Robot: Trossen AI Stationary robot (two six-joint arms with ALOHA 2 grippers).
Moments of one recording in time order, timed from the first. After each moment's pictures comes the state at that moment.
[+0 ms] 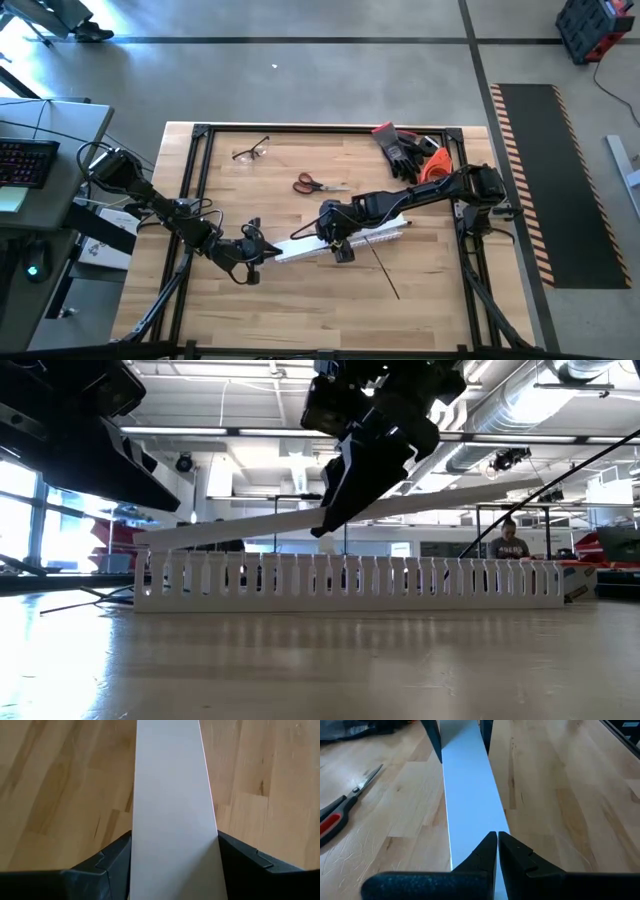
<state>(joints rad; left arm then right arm) -0.60 1.34 0.38 0.37 -0.61 -0.32 0.10 1.90 1.31 -0.42 -0.09 -0.12</state>
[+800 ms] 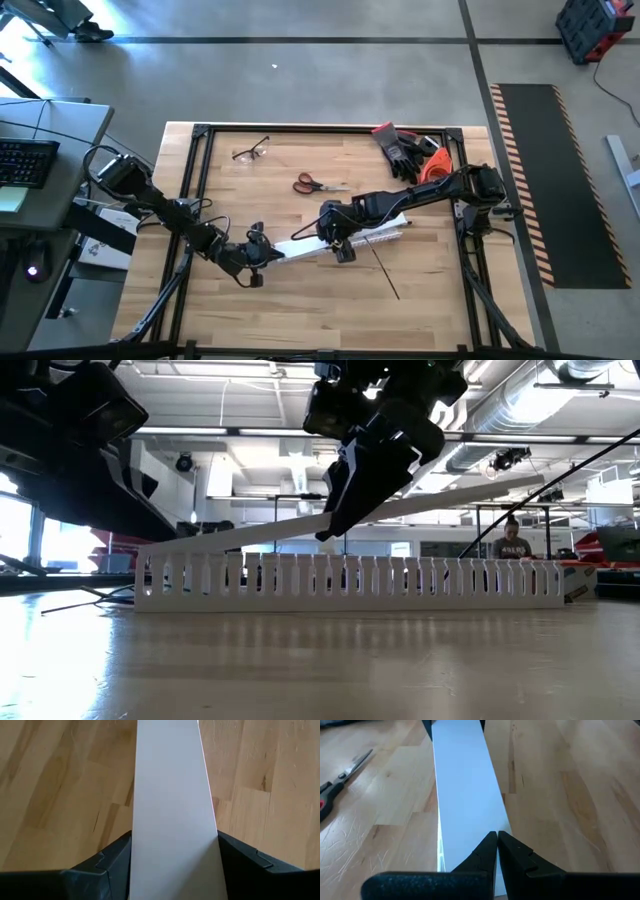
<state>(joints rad) -0.60 1.47 0.38 0.44 -0.60 -0.35 0.11 1.90 1.31 -0.43 -0.09 -0.13</state>
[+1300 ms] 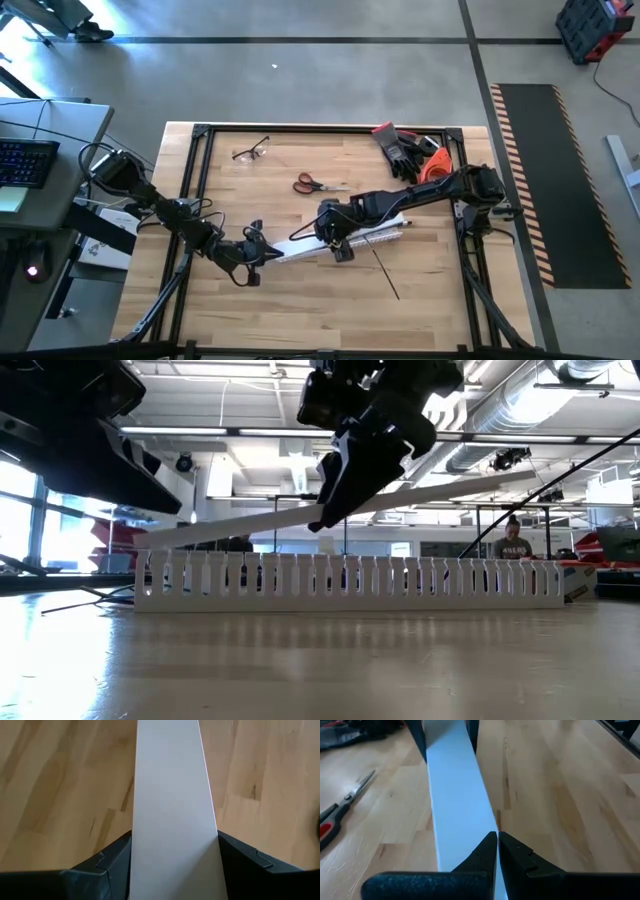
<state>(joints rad) -0.60 1.38 0.38 0.42 -0.59 -0.27 0.11 1.90 1.35 -0.46 -0.06 -0.16</state>
